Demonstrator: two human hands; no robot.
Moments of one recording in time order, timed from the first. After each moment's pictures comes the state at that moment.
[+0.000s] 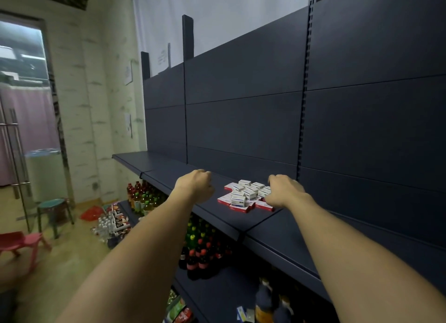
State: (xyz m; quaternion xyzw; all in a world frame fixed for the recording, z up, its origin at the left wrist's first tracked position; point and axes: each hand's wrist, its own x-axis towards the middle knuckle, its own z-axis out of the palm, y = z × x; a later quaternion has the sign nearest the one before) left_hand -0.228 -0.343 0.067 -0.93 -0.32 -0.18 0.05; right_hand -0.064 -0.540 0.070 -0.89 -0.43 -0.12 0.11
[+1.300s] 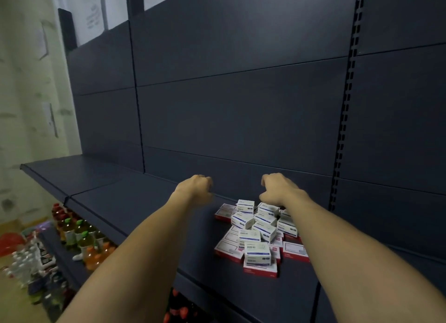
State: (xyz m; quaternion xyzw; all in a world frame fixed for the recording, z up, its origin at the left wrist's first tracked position) left_hand 0.016 -0.063 0.027 -0.97 -0.19 -0.13 -0.01; right_hand 0.125 -0.290 0.045 -0.94 -0.33 -0.06 0.11
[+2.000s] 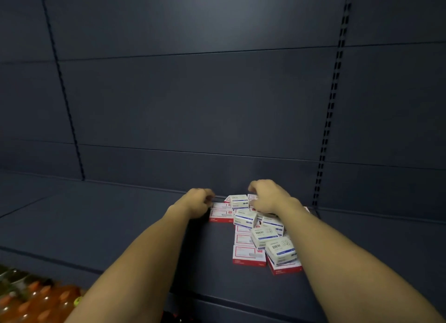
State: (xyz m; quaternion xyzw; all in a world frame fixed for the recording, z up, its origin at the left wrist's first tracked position) left_hand 0.092 -0.002 -0.041 -0.98 0.00 -0.05 -0.18; right_hand 0.111 -0.243 0.002 -0.97 -0.20 -0.05 0.14
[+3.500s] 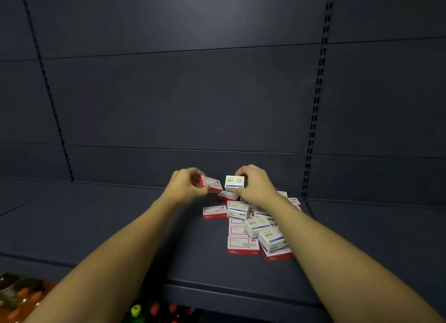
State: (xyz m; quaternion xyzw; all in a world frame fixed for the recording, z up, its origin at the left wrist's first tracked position) left_hand 0.054 -0.012 -0.008 -0.91 0.03 -0.23 -0.35; right_hand 0.094 -0.236 -0.003 -0.90 -0.23 -0.16 0.34
